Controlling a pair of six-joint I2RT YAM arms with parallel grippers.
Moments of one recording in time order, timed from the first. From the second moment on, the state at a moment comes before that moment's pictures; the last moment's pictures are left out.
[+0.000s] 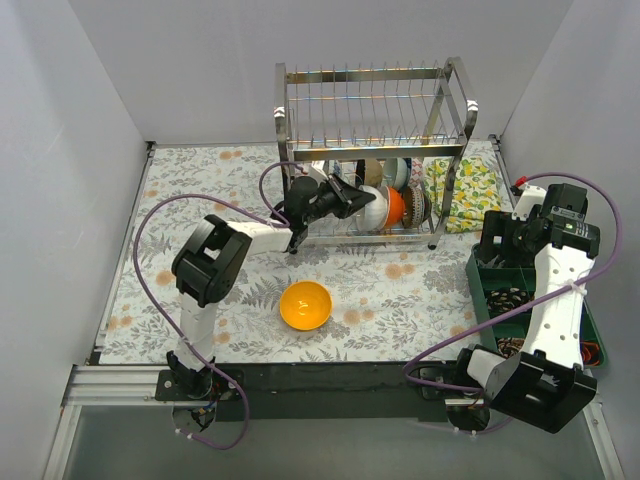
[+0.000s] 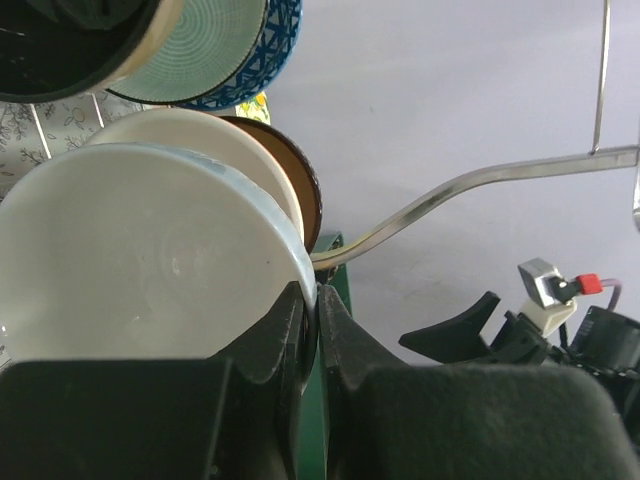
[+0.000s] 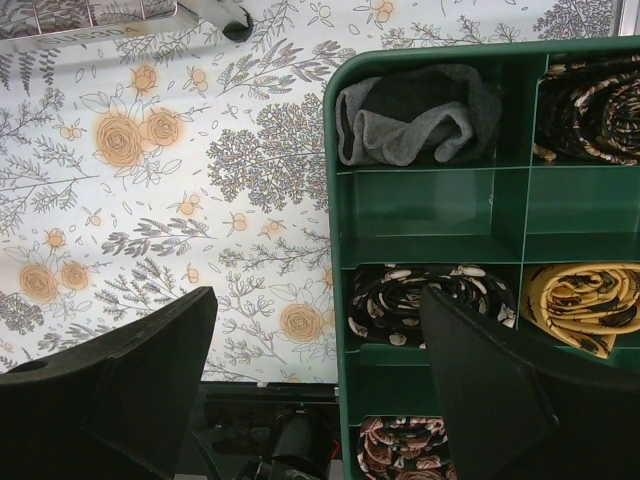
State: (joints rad) left arm -0.63 2.05 1.23 0.74 0.35 -1.28; right arm -0.35 1.11 1.17 -1.11 -0.28 -0.22
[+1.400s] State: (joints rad) left arm -0.67 1.77 1.17 0.32 0.18 -0.62; right arm -0.35 1.04 1.15 -1.07 -0.34 -0.20
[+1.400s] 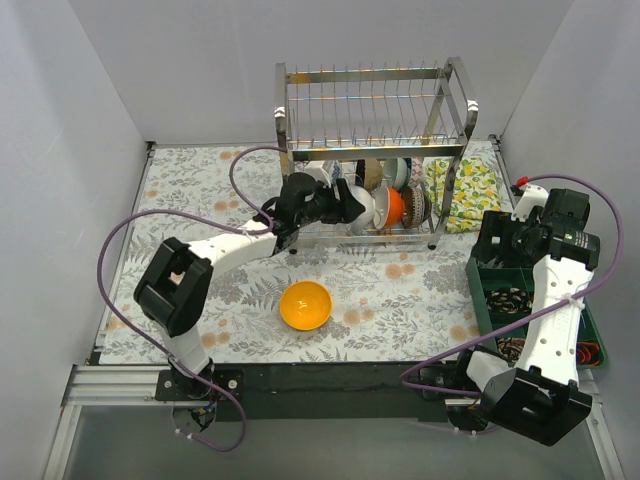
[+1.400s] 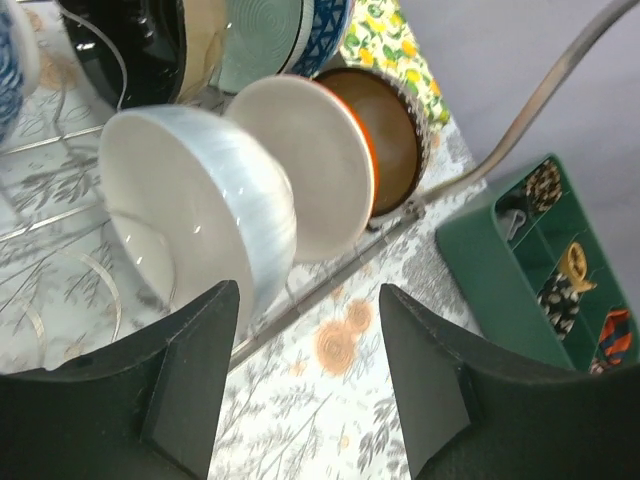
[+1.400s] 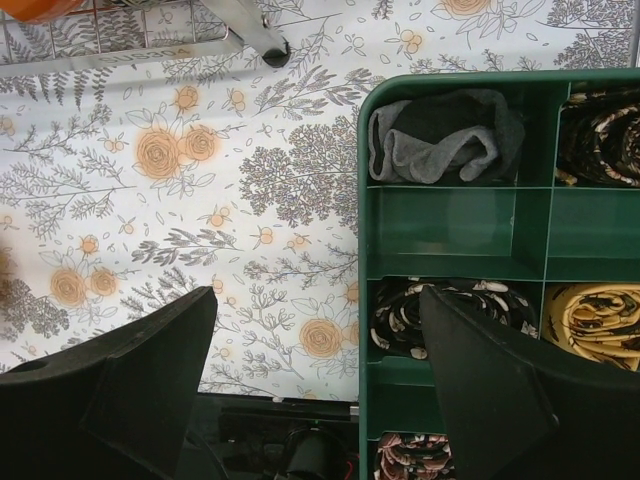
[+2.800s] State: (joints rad) left arm -1.00 1.18 0.60 -0.37 0.26 0.70; right arm -0.31 0.93 1.14 -1.05 -0.42 -0.20
